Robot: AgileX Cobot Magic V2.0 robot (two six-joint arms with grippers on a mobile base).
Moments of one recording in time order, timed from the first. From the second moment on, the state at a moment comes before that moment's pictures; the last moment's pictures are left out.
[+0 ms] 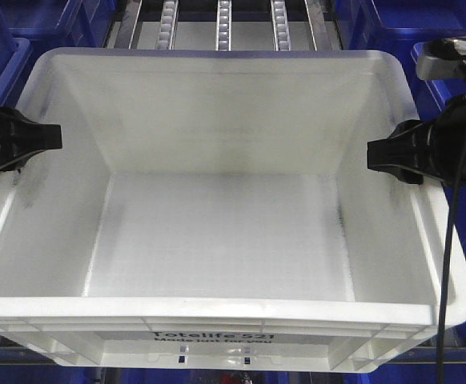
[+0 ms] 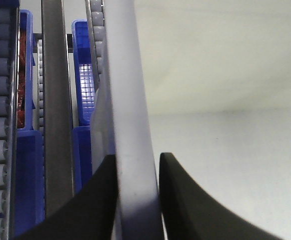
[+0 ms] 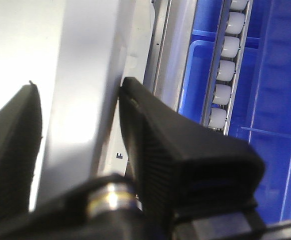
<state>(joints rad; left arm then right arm) -0.23 1.12 -1.02 -0.10 0.64 -0.17 0.23 1.18 -1.09 0.22 0.80 -0.05</state>
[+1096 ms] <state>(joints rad) -0.23 1.12 -1.02 -0.10 0.64 -0.17 0.23 1.18 -1.09 0.22 0.80 -0.05</state>
